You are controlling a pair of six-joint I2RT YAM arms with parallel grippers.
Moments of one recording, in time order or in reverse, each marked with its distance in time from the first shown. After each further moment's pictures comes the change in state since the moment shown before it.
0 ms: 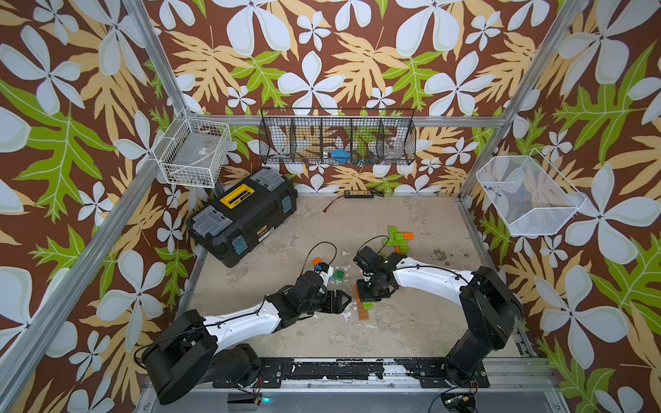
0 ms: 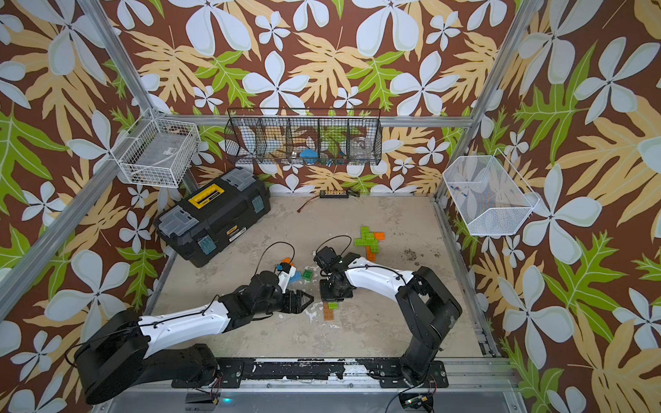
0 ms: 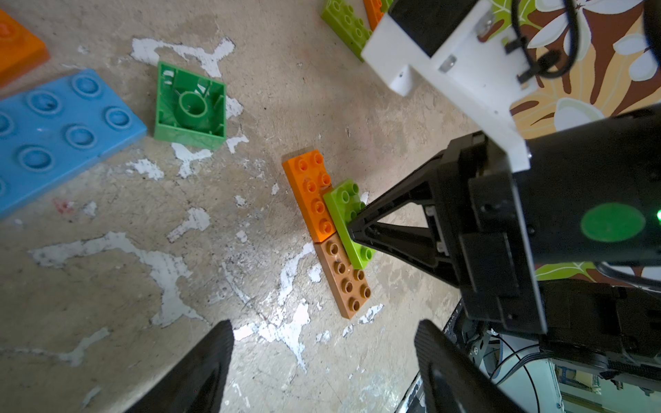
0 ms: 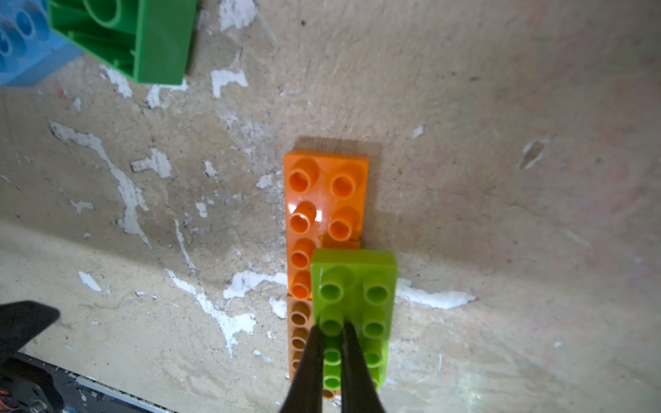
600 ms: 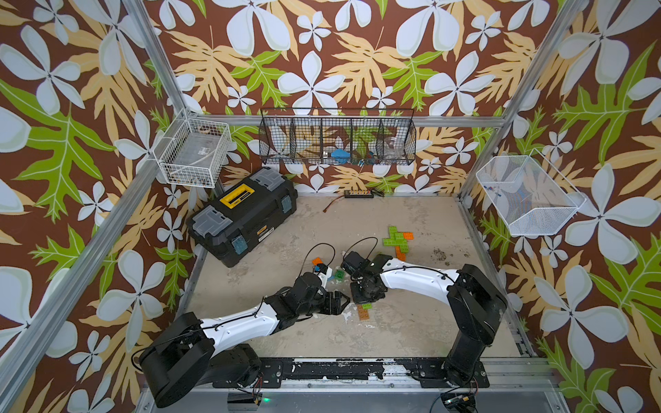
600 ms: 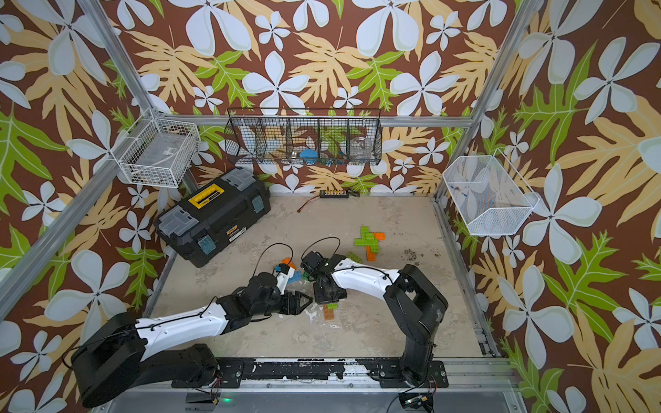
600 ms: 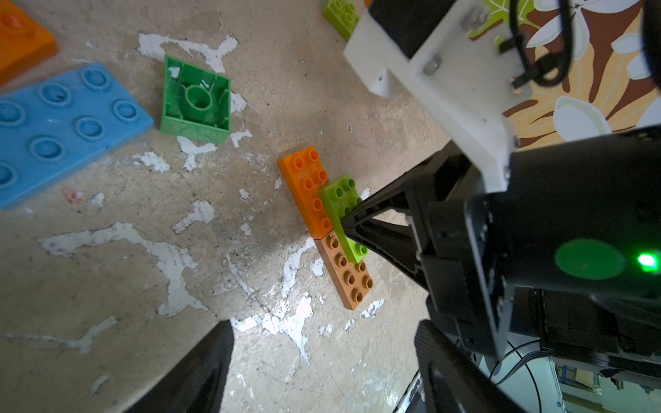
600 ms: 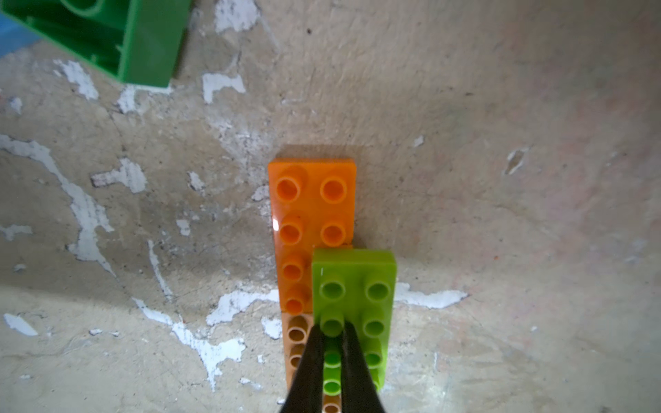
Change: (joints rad) left arm 0.003 -0.035 -0.026 0.000 -0.002 0.000; right arm 0.104 0.101 0.091 -0.087 0.171 0.051
